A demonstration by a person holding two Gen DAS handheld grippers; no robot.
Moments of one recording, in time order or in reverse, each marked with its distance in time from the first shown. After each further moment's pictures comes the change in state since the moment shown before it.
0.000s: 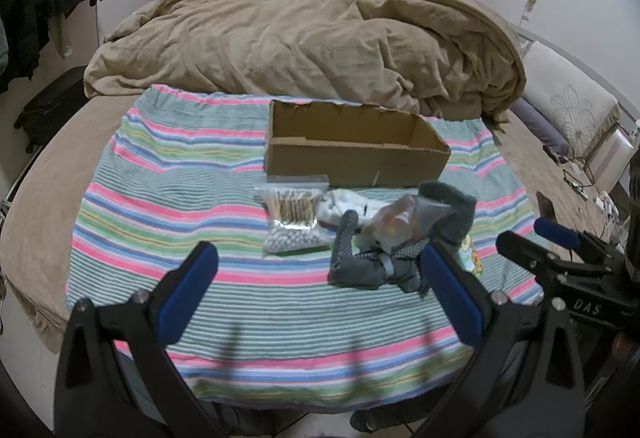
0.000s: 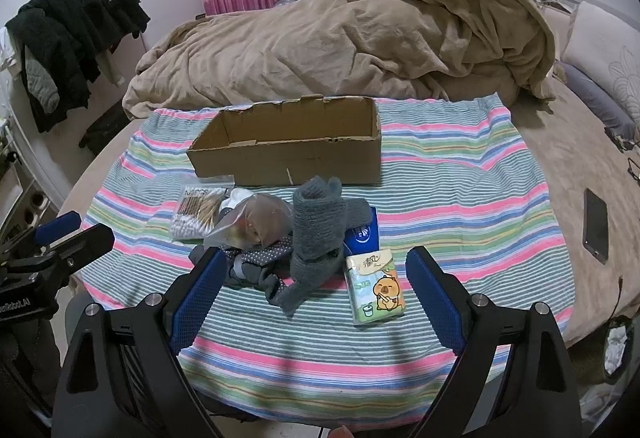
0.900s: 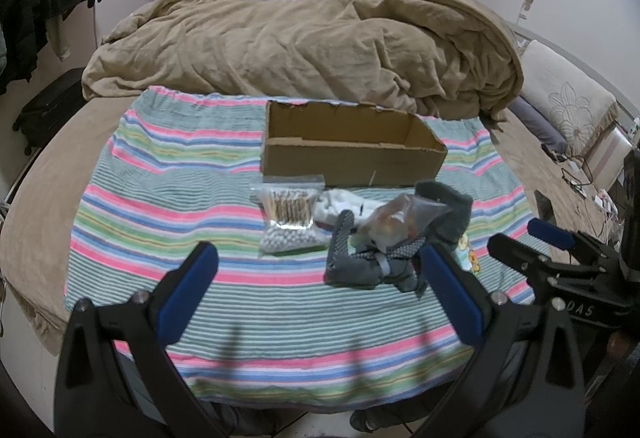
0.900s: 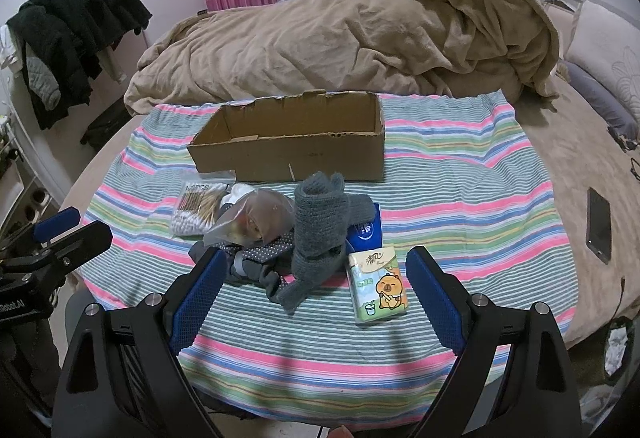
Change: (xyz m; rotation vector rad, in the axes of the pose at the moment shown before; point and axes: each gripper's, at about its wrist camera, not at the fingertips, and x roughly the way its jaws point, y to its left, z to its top) left arm 0.001 -0.004 -0.002 0.008 -0.002 -0.002; right arm 0.003 0.002 -0.001 -0.006 0.012 0.004
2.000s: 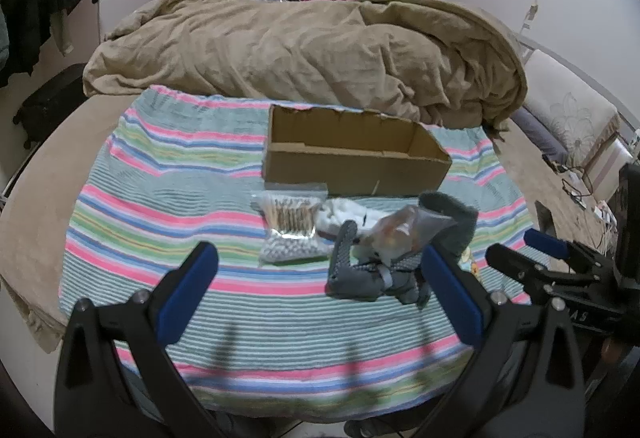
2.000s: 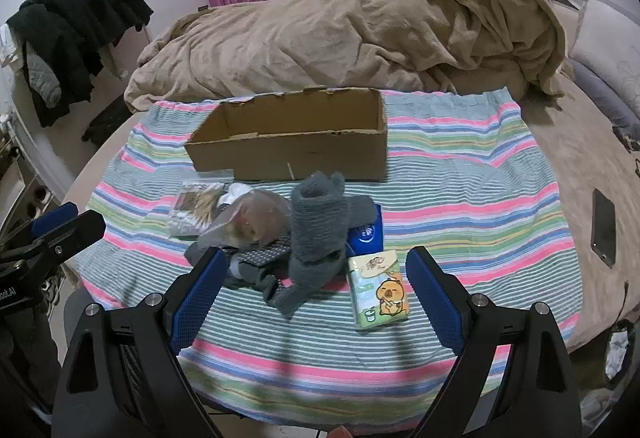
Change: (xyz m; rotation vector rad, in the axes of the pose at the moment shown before) left arm 0.009 0.005 0.005 -0.029 -0.013 -0.006; right arm 0.011 -0.007 0.005 -0.001 0.023 0.011
